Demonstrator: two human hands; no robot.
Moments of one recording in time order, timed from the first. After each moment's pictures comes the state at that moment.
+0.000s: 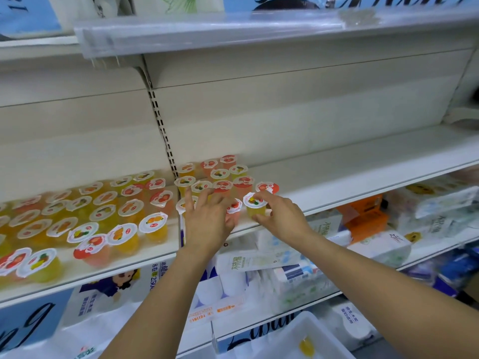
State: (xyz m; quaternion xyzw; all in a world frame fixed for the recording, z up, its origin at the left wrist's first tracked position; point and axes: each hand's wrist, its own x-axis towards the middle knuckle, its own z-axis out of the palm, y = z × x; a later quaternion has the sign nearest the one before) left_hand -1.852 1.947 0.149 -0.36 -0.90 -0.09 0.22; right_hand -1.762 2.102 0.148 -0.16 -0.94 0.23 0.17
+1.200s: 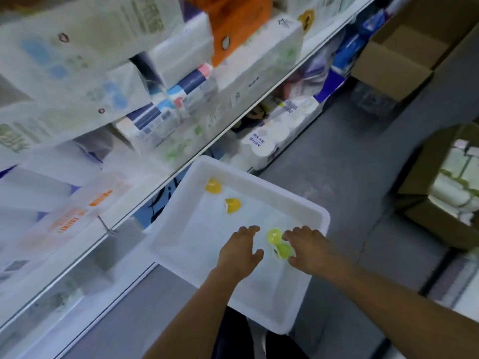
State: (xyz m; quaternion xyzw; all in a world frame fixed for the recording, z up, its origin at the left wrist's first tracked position) left_hand -1.570 2.020 -0.261 -0.48 -0.78 -0.05 -0.39; right_hand -1.411 2.124 -0.252 -0.32 -0.88 0.19 -0.29
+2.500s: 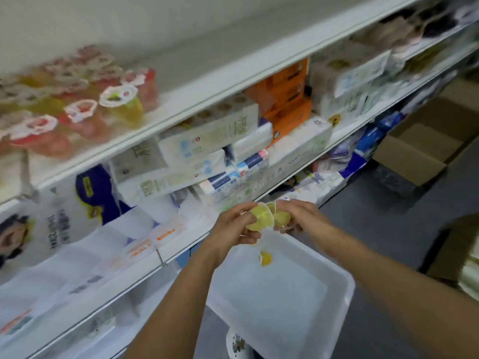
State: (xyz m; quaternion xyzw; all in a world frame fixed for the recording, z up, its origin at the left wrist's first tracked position) left_hand -1.679 2.032 -0.027 -0.19 -0.68 -0.50 -0.50; right_hand -1.540 2.160 -0.037 -0.41 -0.64 0.64 0.07
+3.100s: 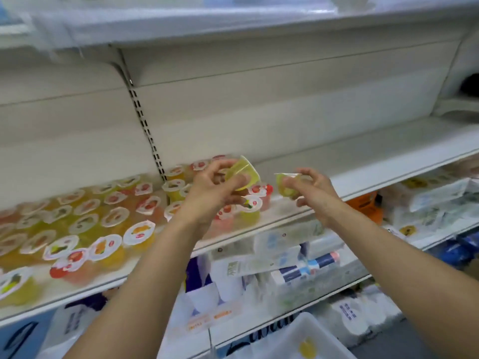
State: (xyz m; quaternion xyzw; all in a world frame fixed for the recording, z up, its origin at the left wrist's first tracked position) left_hand -1.830 1.970 0.226 -0.26 -0.66 -0.67 -0.20; right_hand -1.749 2.171 0.171 -0.27 -0.66 0.66 0.26
